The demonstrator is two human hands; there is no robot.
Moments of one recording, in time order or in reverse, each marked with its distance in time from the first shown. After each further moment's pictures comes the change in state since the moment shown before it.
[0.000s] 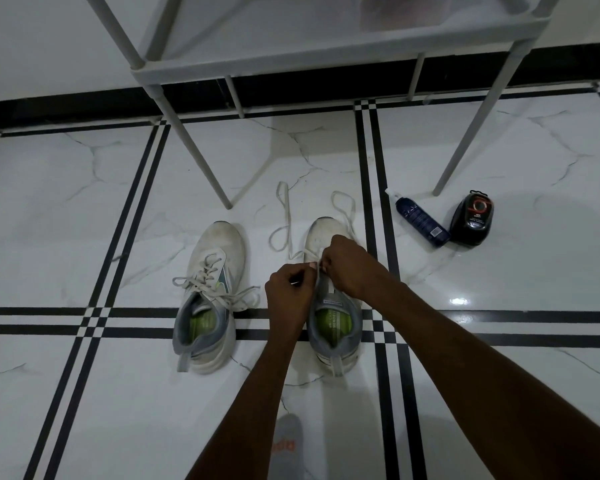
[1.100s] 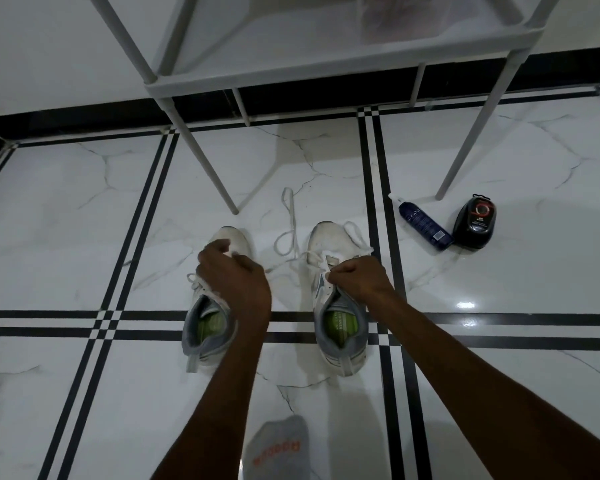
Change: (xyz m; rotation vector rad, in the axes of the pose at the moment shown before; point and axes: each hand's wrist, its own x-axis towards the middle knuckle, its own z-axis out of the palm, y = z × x) left_hand 0.038 0.019 -0.058 0.405 0.612 0.042; right_hand -0.023 -0.003 0.013 0.806 0.203 0.450
